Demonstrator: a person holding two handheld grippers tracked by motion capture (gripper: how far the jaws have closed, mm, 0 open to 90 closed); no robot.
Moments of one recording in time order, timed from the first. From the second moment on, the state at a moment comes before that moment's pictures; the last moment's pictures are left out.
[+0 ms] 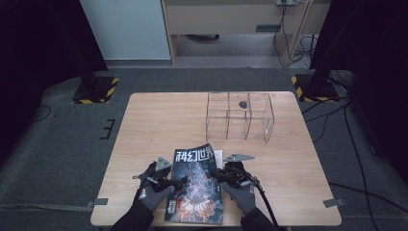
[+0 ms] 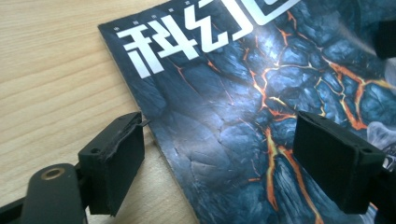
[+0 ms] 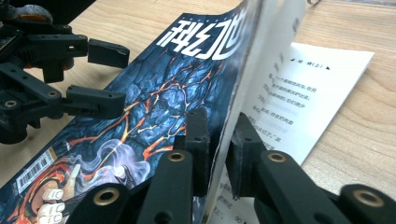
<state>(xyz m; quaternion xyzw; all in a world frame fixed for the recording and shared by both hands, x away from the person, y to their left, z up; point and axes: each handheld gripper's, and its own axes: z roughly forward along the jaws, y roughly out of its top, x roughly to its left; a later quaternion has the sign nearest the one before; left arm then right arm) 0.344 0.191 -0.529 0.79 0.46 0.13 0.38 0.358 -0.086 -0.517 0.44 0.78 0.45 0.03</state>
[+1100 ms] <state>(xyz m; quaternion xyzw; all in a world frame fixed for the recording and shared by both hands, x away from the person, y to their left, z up) 0.342 0.204 -0.515 0.76 0.46 0.12 0.45 0.336 -0.091 -0.480 0.38 0.75 0.54 0.05</state>
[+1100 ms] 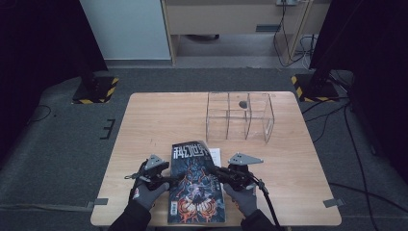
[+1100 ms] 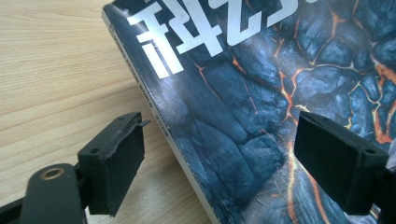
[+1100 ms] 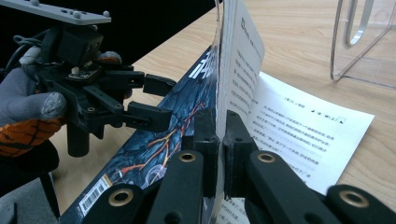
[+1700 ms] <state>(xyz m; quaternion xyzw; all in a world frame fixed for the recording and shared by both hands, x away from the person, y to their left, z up) 0.350 0.201 -0.521 0.76 0.44 0.09 0.46 0.333 -0.092 -0.477 0.36 0.75 0.55 0.05</state>
